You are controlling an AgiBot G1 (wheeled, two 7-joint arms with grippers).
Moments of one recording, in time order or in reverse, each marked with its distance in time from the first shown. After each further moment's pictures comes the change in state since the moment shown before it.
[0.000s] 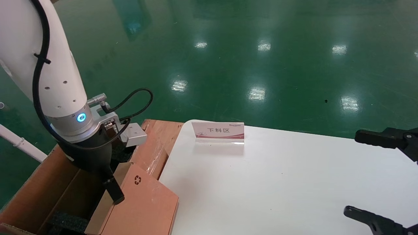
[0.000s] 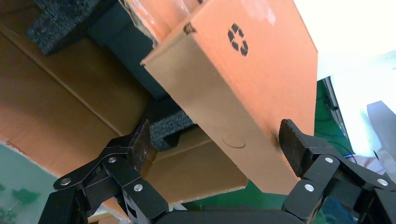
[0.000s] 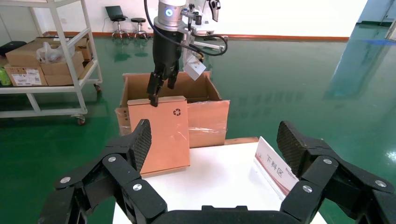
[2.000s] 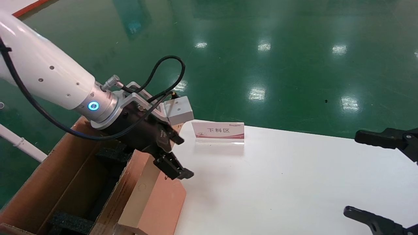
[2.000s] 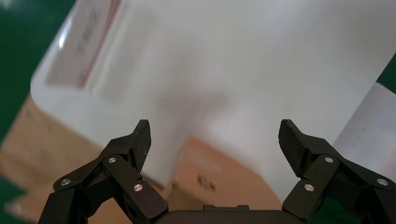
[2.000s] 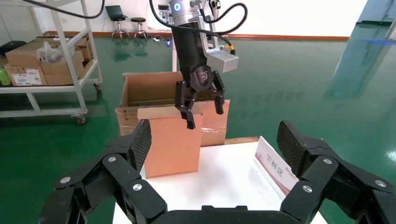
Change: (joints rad) left arm 0.530 -0.170 -1.056 0.008 0.181 0.065 0.505; right arm -0.001 -0.002 0.004 0.000 -0.003 -0.002 0.002
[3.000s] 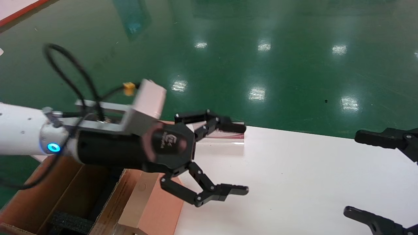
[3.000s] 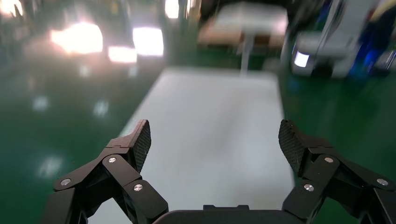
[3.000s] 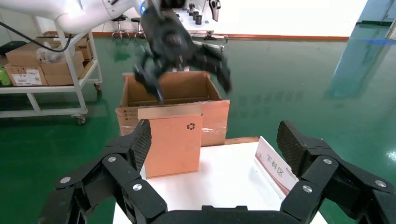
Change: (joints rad) left arm 0.709 -0.120 -0.733 0.018 -0.571 -0.126 0.748; right arm -0.001 -0.001 0.002 0.000 -0.002 -0.001 0.001
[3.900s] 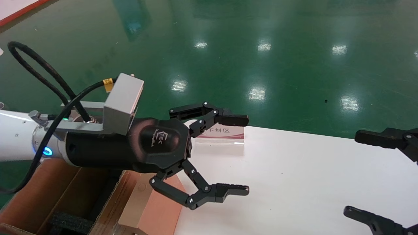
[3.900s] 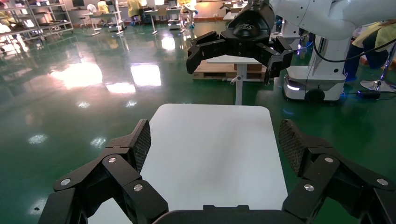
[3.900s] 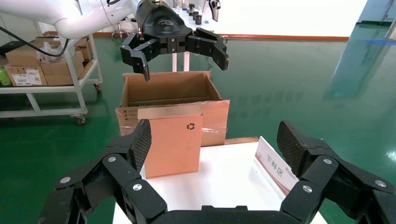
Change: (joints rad) left arm 0.100 0.027 -0.080 0.047 -0.209 0.030 0.113; right arm 0.000 0.000 0.001 0.000 0.000 0.000 0.000
